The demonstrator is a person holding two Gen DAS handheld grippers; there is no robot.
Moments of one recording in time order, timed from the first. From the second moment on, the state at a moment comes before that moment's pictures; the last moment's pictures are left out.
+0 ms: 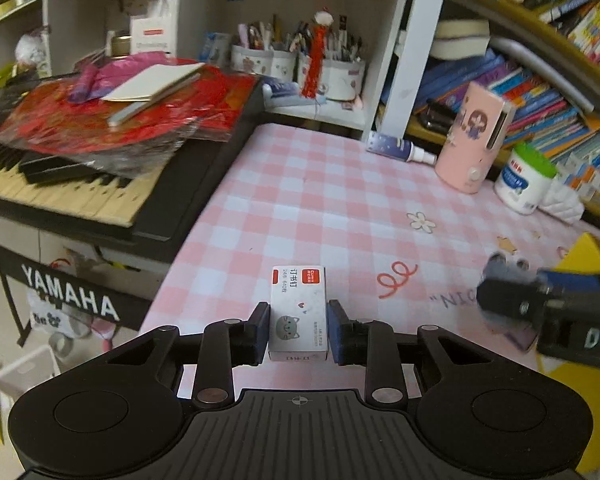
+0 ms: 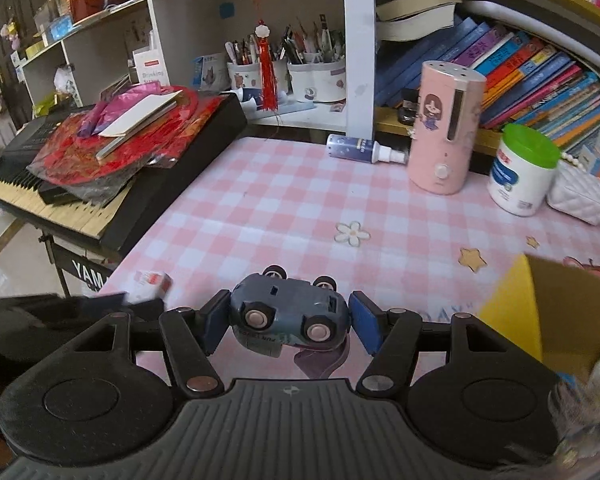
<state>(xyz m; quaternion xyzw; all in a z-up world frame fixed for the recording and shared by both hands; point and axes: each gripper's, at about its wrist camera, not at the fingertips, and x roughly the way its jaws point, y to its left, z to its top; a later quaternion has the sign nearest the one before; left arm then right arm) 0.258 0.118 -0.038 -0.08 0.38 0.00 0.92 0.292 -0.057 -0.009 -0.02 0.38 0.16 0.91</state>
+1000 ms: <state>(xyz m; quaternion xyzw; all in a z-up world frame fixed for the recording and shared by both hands) 0.019 0.152 -0.012 -0.10 0.37 -0.06 0.92 0.050 -0.040 -0.016 -0.01 0.39 0.12 0.91</state>
